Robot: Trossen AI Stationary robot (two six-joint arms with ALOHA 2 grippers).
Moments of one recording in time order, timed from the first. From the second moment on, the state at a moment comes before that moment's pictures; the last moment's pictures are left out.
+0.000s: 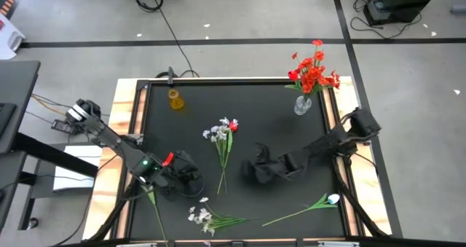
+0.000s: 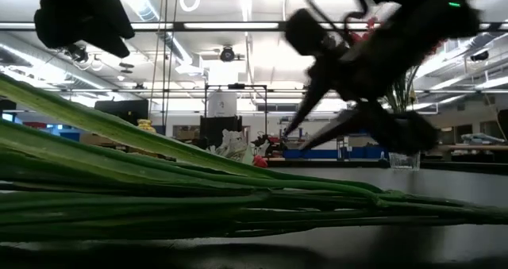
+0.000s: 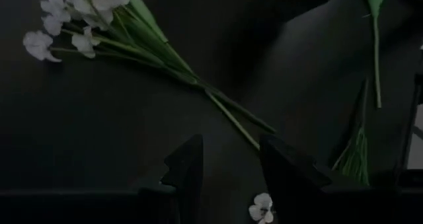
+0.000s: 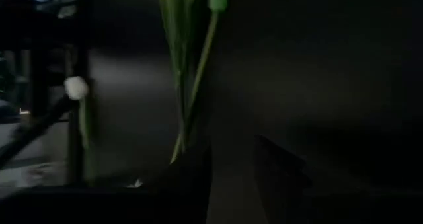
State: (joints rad) left arm -0.65 1.36 0.96 -0.62 -0.61 -1.20; right arm 0.36 1.78 0.89 0.07 0.42 1.73
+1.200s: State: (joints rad) left arm -0.73 1.35 0.96 -0.72 -0.58 -1.30; right arm 0.03 2.08 1.35 -0.35 0.21 1.44
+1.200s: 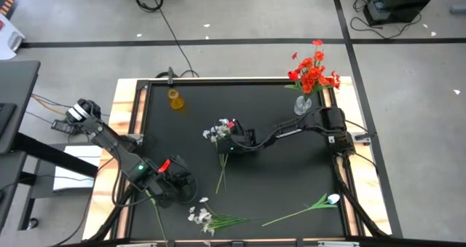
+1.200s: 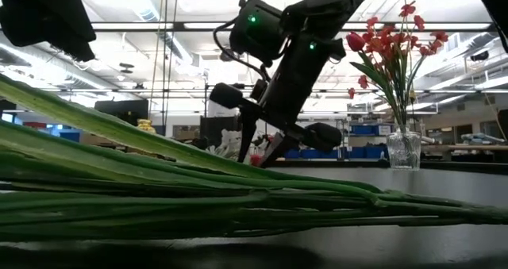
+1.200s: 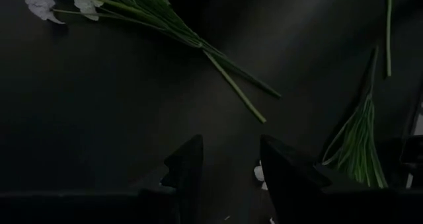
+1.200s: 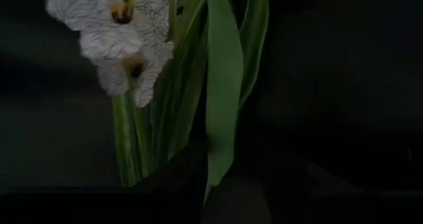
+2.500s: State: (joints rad) left arm -0.72 1.35 0.96 -0.73 -0.58 -1.35; right arm 0.07 1.87 1.34 -0.92 0.14 1.46
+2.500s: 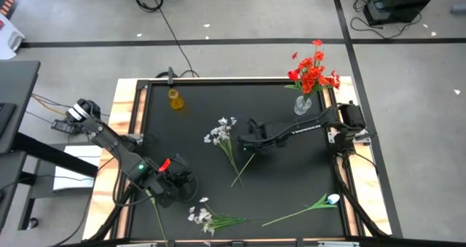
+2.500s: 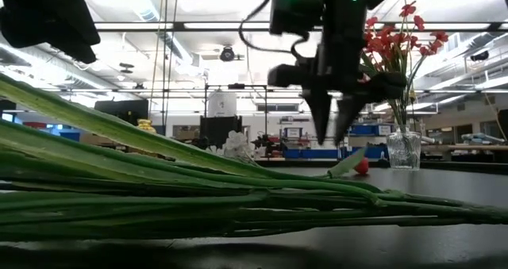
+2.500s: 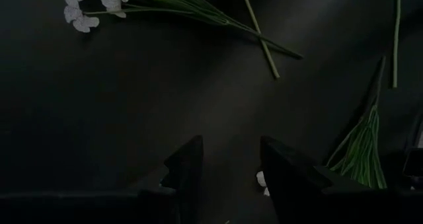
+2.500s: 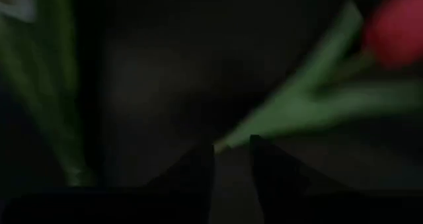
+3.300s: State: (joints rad) left arm -0.71 1.35 0.96 -0.75 -0.58 -1.37; right arm 0.05 2.01 1.34 -0.89 0.11 1.81
